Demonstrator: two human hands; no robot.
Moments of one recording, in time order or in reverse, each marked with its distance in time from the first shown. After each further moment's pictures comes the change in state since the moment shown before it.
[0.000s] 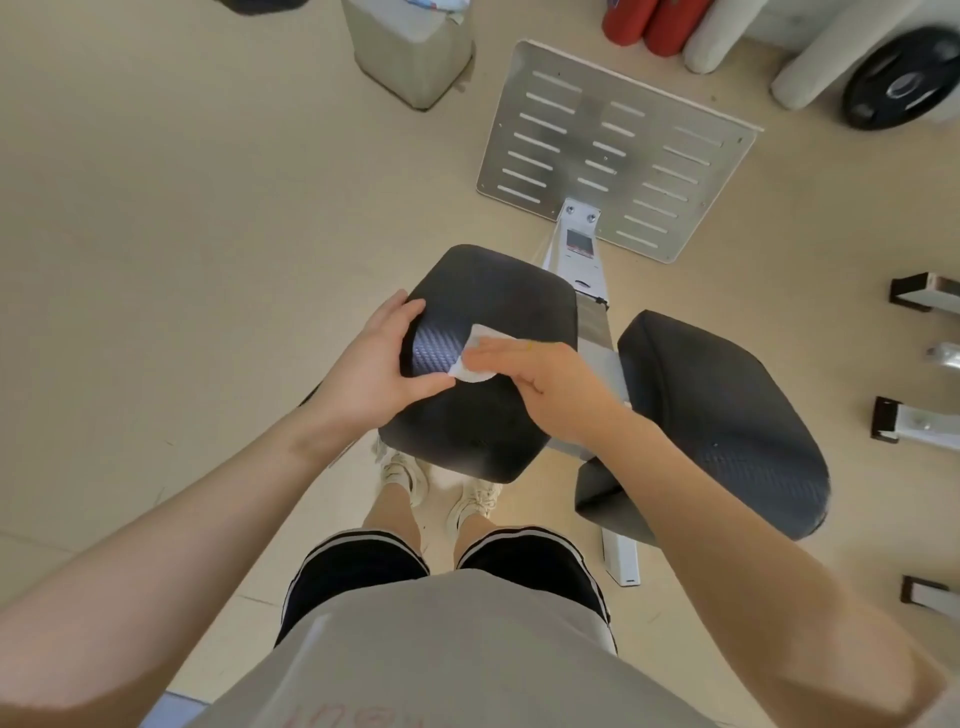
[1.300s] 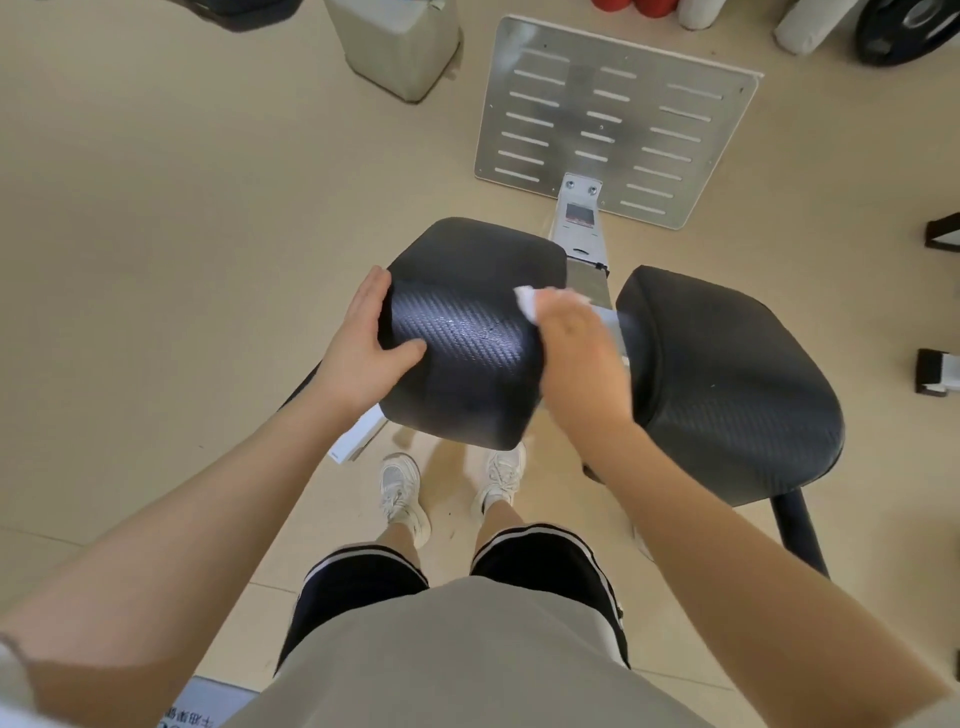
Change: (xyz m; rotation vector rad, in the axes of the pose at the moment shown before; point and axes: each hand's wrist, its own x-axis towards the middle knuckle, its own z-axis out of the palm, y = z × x) left_hand -0.012 -0.003 0.016 -0.239 0.092 -0.019; right_hand -0.031 0.015 0.033 -0.195 0.447 0.316
